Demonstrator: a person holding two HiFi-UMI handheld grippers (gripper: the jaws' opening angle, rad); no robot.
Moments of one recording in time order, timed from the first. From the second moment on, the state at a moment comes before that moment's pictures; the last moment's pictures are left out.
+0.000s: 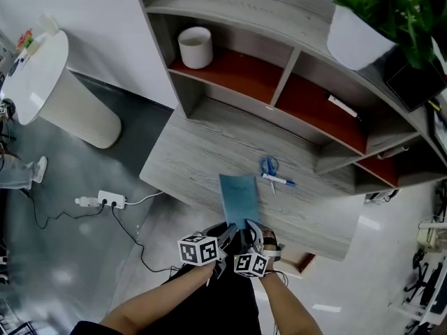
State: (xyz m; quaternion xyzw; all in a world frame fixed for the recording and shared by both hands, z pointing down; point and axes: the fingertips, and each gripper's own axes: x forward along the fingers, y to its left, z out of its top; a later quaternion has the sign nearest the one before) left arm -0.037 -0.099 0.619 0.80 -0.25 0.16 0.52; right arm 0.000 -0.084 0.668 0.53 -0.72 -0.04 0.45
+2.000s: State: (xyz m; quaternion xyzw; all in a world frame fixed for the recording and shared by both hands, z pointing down) left arm 0.080 0.179 0.579 0.94 -0.06 0.20 0.27; right arm 0.150 0.303 0.610 0.83 -0.35 0.34 -0.28
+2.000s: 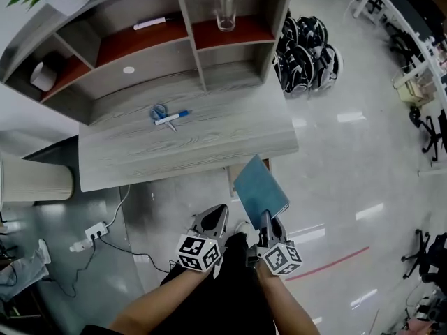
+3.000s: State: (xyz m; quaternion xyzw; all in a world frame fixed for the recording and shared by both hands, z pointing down) left arm 0.085 0.200 0.615 0.94 -0.02 0.23 0.25; right arm 0.131 0.323 0.708 0.81 -0.22 0.36 -0.41
